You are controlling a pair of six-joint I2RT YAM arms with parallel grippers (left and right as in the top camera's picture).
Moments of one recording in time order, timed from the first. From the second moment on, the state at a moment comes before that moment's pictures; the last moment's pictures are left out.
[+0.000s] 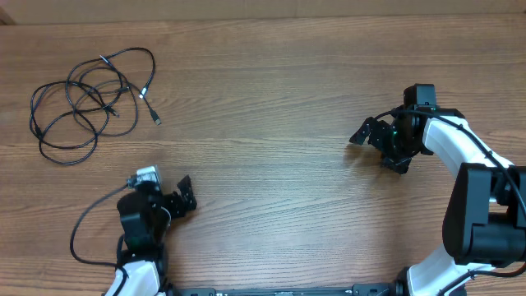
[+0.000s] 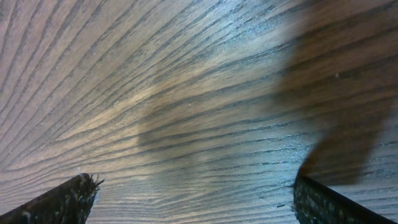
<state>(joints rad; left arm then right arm) 0.16 1.09 0.02 0.43 0.14 -0.19 -0.08 1.82 1.10 -0.71 -0.34 0.46</state>
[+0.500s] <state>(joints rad) 0.15 0.74 0.01 -0.01 0.11 -0.20 -0.08 1.82 1.10 -0.71 -0.34 0.46</state>
